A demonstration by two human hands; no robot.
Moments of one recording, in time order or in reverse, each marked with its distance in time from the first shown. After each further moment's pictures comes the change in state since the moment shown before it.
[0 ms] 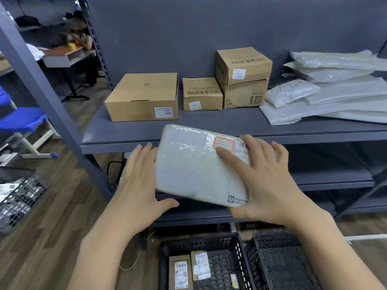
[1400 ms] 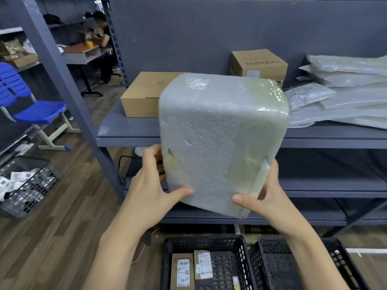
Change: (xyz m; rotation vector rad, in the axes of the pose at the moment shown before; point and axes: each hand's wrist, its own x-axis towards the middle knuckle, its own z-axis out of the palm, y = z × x) left_hand -0.015 0.003 0.007 -0.498 0.169 -0.074; right_hand -0.022 -0.007 0.026 1.318 -0.085 0.256
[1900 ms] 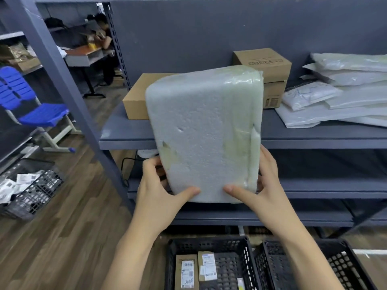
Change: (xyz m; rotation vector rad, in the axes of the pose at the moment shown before) left_hand 0.002 -0.005 0.021 -0.176 0.179 -0.122; right_hand 0.014 -0.005 0.017 -0.098 0.182 -0.115
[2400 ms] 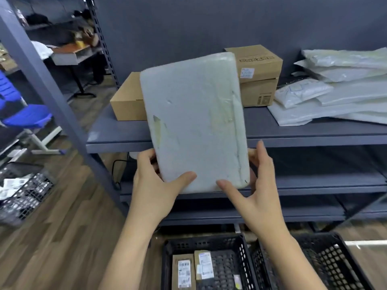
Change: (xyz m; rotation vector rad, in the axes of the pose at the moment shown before) left_hand 0.021 0.021 0.013 -0.046 0.042 -0.155; right_hand 0.004 0.008 0.013 -0.052 0.197 -0.177
